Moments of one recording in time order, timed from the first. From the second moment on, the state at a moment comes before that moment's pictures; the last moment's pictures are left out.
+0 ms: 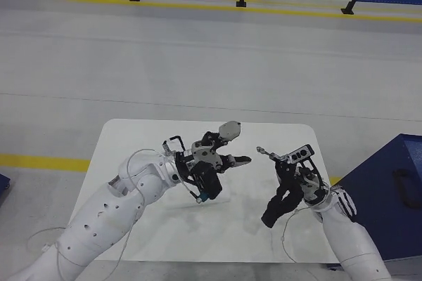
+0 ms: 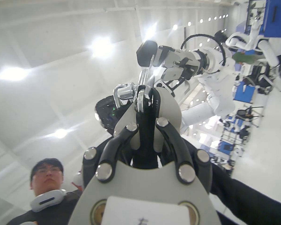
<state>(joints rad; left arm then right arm) 0.70 -1.15 -0.81 -1.56 1.78 -0.26 0.58 -1.11 -1.10 1.35 -1.24 1.18 -0.15 1.43</state>
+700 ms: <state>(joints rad) 0.76 -1.20 -0.92 -1.58 0.71 -0.36 0.06 -1.09 -1.08 1.44 -1.30 0.93 -0.34 1.48</state>
